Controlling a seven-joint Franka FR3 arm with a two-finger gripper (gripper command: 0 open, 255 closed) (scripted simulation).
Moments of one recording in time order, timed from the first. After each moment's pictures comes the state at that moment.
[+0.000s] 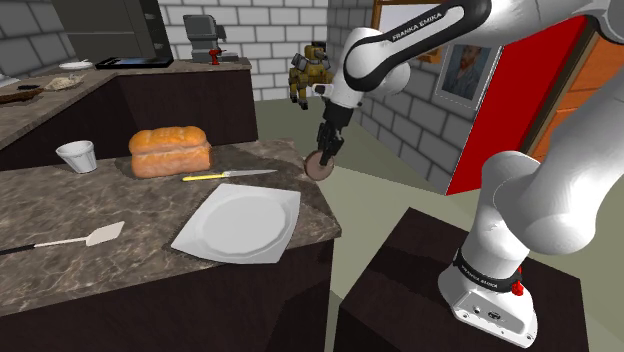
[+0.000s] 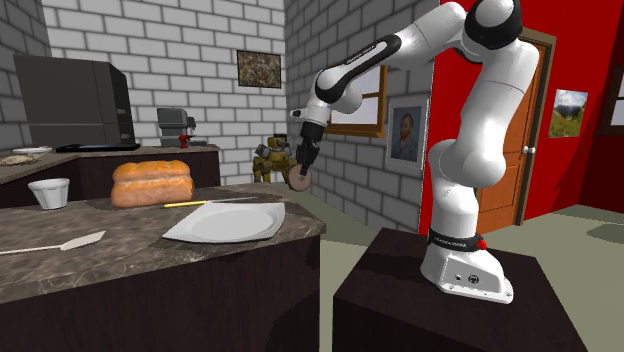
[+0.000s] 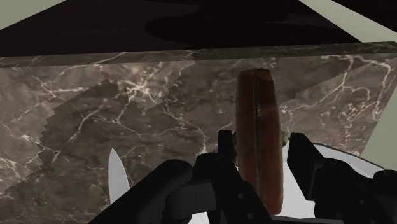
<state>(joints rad) 0.43 -0.36 -0.43 -2.49 0.19 2.30 -1.03</state>
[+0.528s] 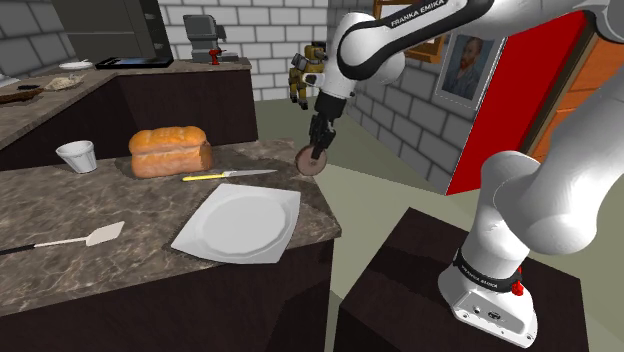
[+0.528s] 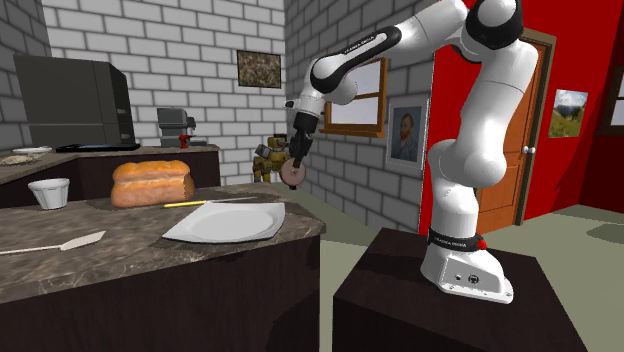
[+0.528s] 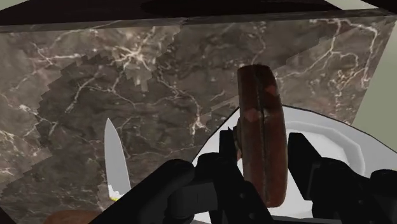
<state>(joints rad) 0.45 -0.36 -0.39 -2.42 0.19 2.25 -0.96</state>
